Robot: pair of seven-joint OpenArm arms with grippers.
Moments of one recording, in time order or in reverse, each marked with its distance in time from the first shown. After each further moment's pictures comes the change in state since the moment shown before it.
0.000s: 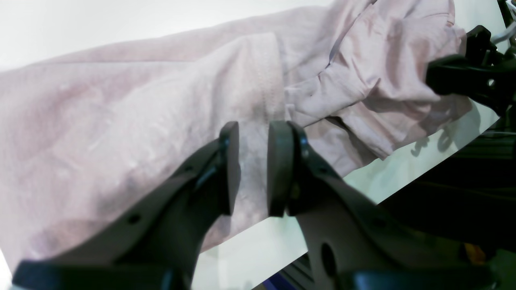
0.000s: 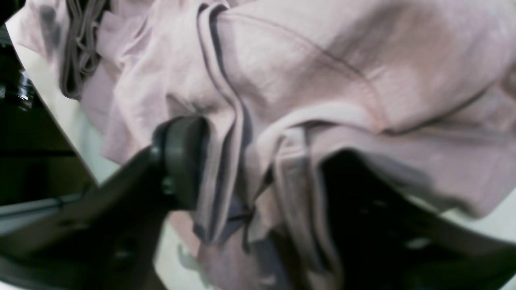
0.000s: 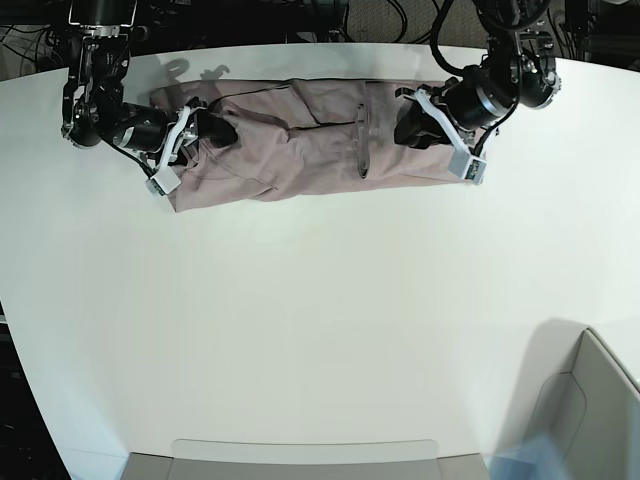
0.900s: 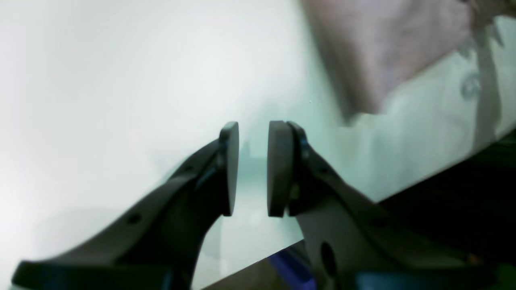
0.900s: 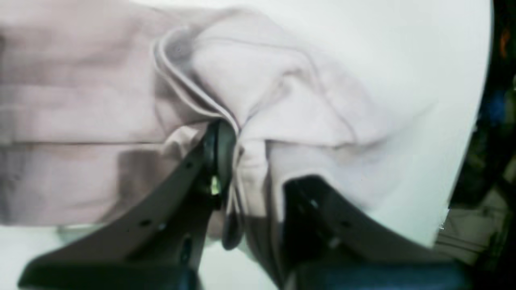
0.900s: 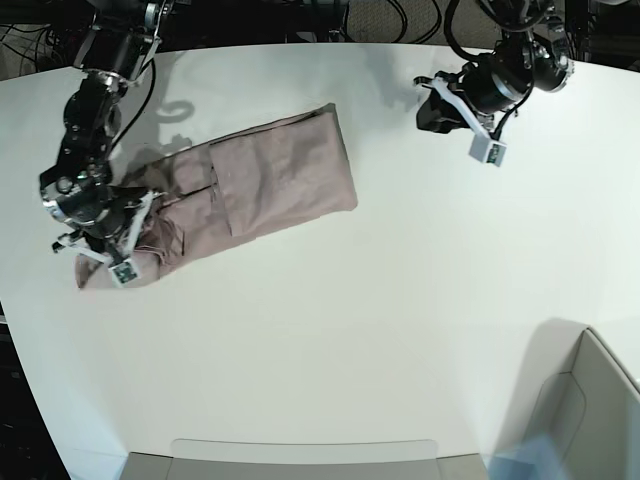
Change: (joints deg) left arm 3.9 -0.9 -5.7 0.9 0.0 0.0 0.2; right arm 13.2 -6.7 2.7 17.8 -53.2 -4.7 2.8
